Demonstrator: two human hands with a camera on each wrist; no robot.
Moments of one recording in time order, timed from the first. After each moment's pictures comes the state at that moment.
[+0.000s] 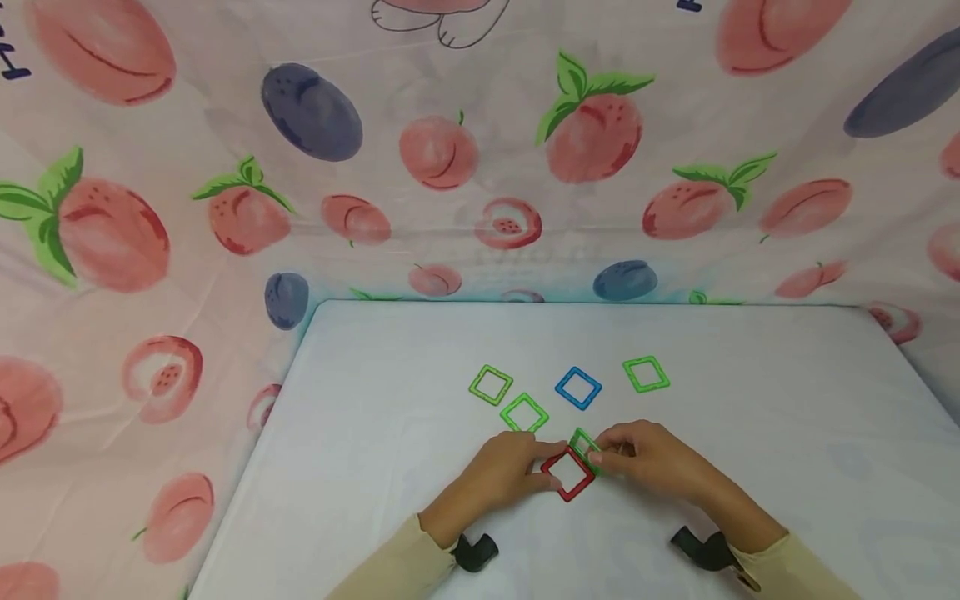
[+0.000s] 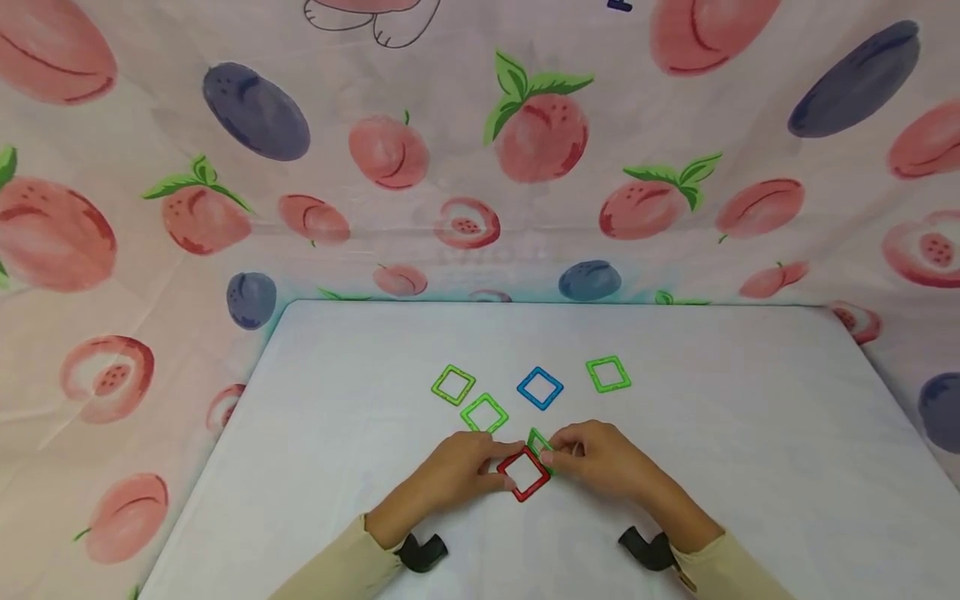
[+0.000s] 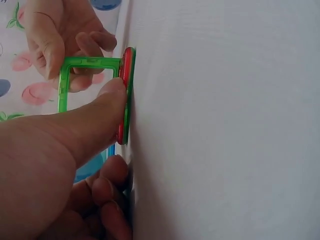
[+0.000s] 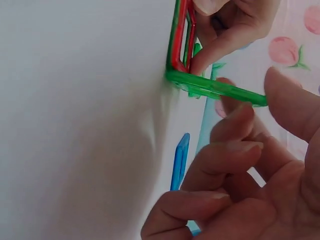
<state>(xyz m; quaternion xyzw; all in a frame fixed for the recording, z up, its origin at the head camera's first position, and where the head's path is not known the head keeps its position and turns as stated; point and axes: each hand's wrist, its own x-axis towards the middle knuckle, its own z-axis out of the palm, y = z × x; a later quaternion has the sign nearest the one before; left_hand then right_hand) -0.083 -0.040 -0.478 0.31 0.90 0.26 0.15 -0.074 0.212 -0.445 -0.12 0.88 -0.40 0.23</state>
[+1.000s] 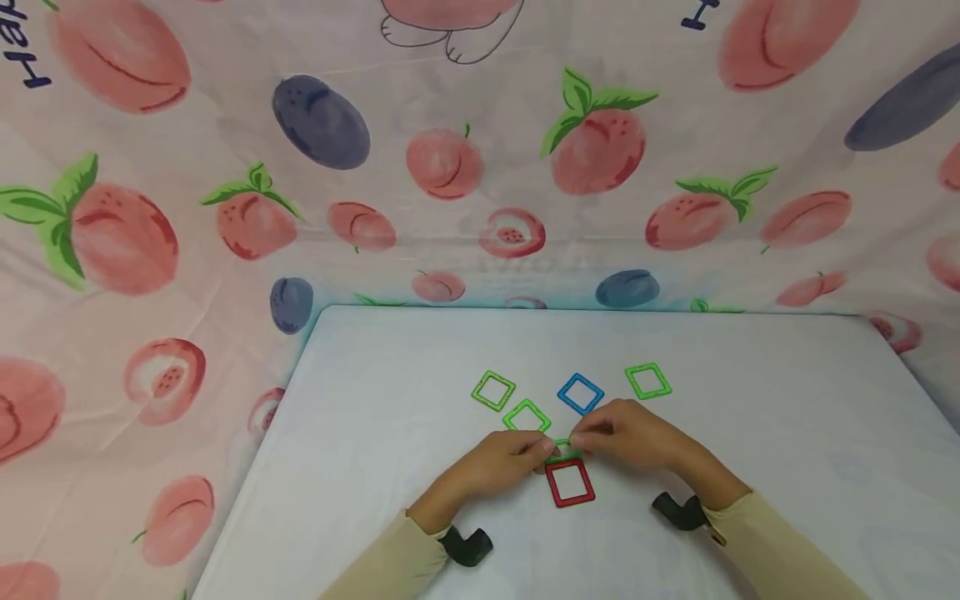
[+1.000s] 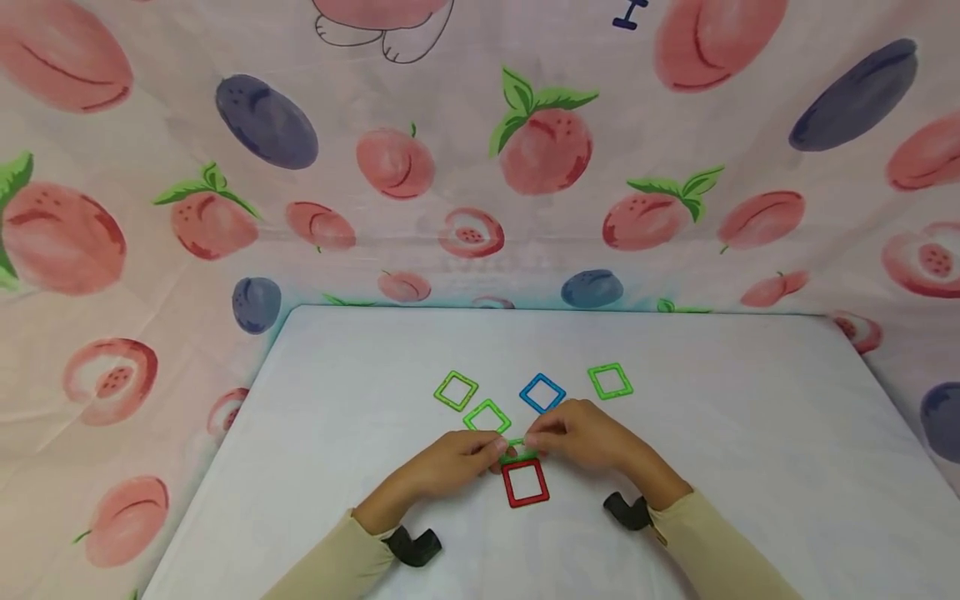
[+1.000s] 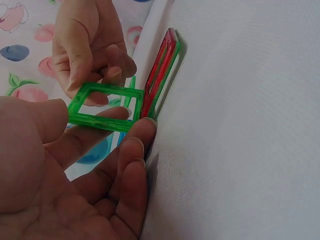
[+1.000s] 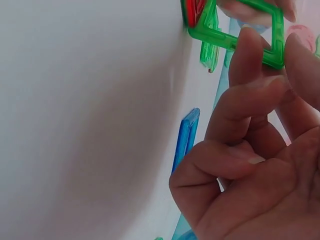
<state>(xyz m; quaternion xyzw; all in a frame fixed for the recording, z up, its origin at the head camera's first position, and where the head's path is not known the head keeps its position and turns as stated) -0.096 -0.054 -0.470 0.21 0.84 0.42 0.26 -0.115 0.204 -0.450 -0.24 0.86 -0.39 0.22</state>
